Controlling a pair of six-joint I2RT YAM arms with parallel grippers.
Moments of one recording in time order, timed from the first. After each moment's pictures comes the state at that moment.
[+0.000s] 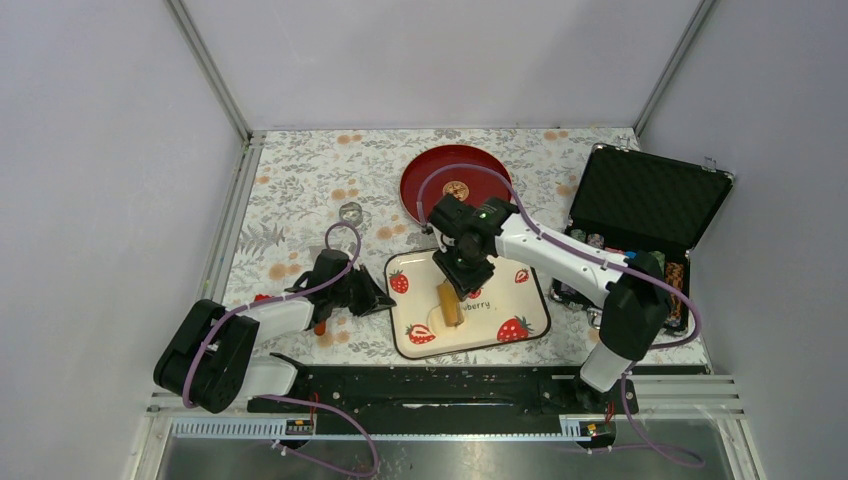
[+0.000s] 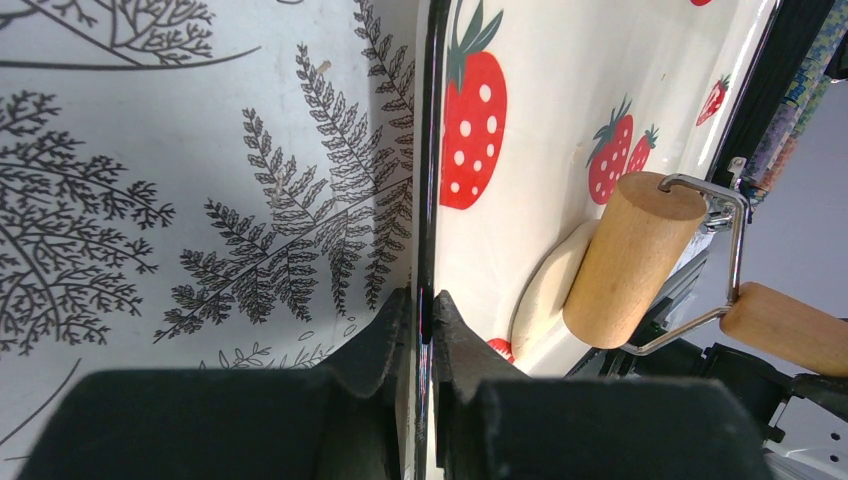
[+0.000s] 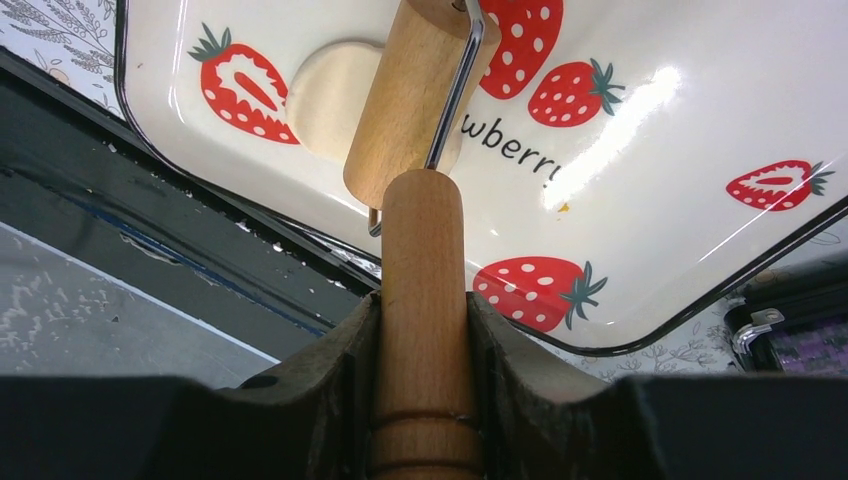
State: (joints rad) left arm -0.40 1.30 0.32 0.15 0.41 -0.90; right arm 0.87 1.69 1.44 -1.14 -0.05 0.21
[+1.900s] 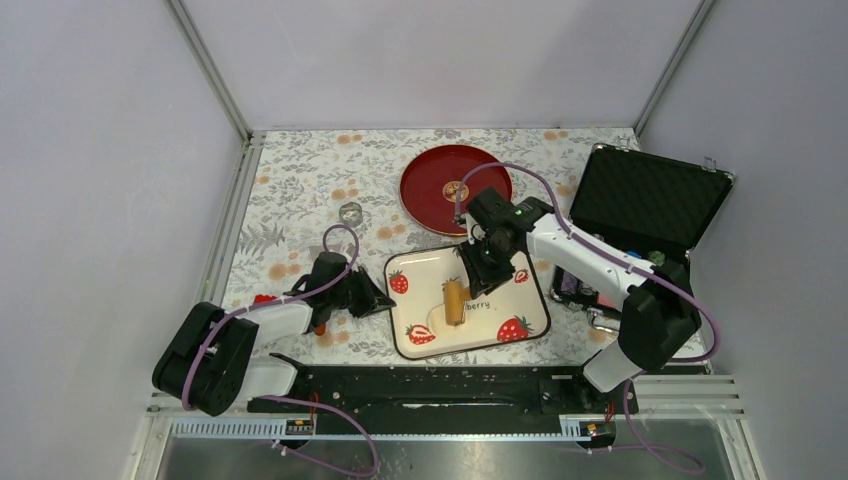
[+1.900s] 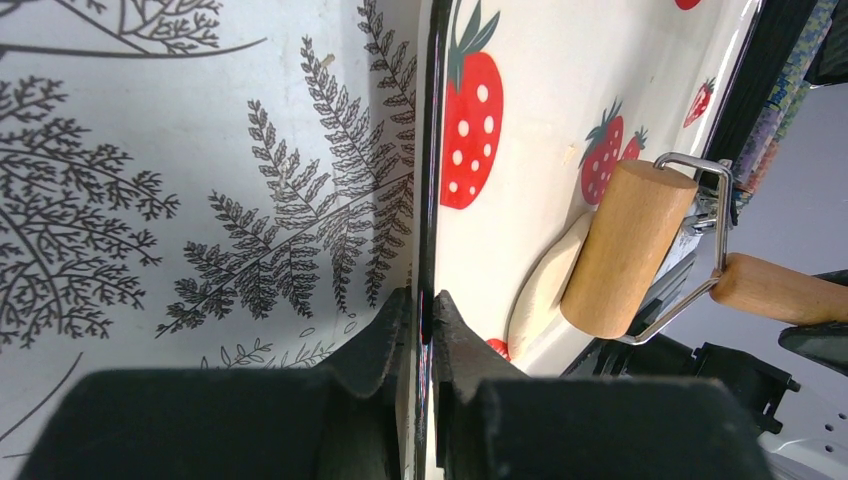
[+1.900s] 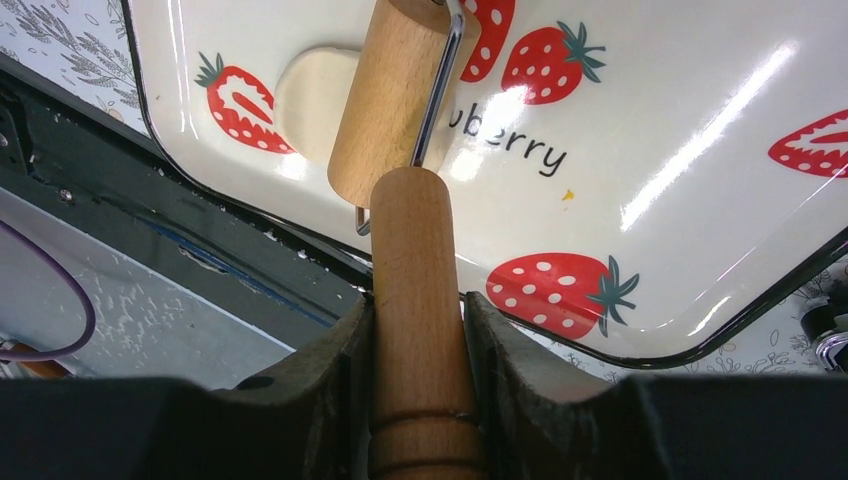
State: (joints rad) left arm -0.39 1.28 0.29 0.19 0.42 -0.91; right arm 0.68 1.58 1.23 -1.02 -0.21 0.25
